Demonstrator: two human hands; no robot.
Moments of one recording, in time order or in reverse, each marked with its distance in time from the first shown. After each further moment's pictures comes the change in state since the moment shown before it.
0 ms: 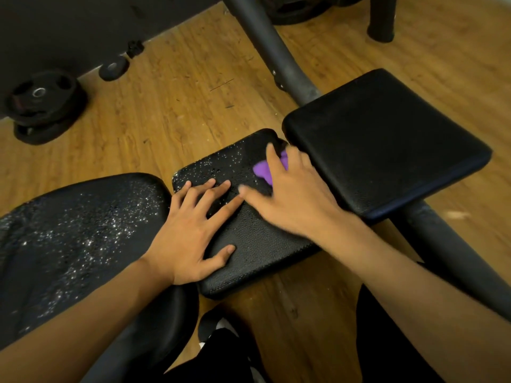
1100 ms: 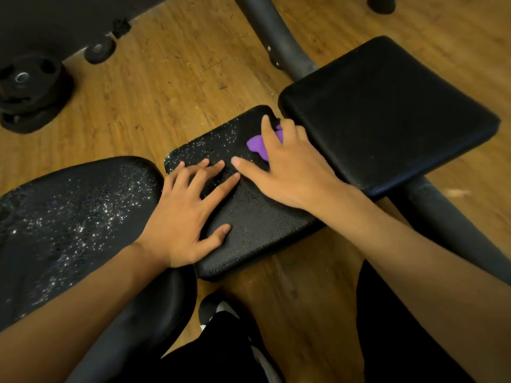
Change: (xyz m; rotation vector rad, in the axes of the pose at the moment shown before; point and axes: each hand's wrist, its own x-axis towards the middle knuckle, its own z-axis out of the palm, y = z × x) left_hand 0.002 0.000 0.000 -0.001 0.001 -0.005; right_hand 0.004 0.004 0.003 -0.002 -0.004 -0.020
